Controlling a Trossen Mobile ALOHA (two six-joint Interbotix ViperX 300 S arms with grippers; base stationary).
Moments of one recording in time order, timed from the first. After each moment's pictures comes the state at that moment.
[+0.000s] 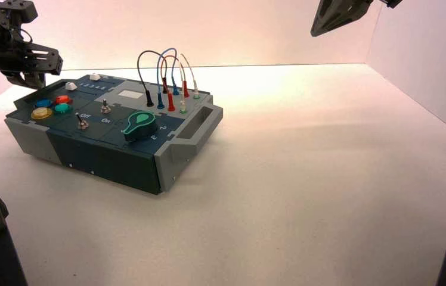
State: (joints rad) left arm 0.24 0.26 0.75 -0.12 0.00 0.32; right arm 0.16 -0.20 0.67 0.59 0.74 -0.50
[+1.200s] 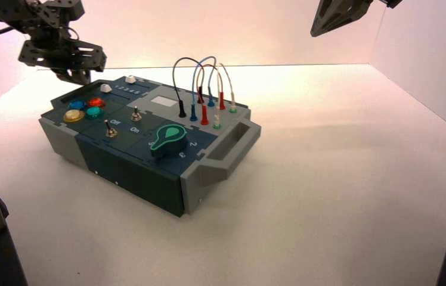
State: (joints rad) left arm -0.01 0.27 0.75 -0.15 -0.03 0.24; right arm 0.16 -0.19 0.67 0.59 0.75 -0.50
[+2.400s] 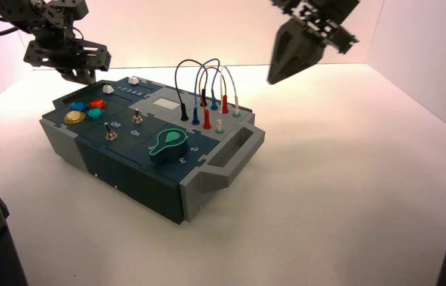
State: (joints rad) left arm 0.01 0.25 0.75 -0.15 -0.04 0.23; right arm 0.42 -0.07 0.73 0.72 0.79 -0.50
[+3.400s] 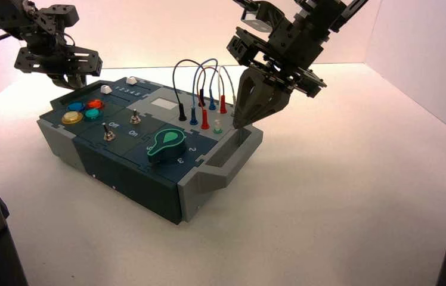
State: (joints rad) left arm 0.05 0.28 0.74 -0.15 -0.04 0.24; right arm 0.64 0.00 0.84 0.88 0.58 -0.50
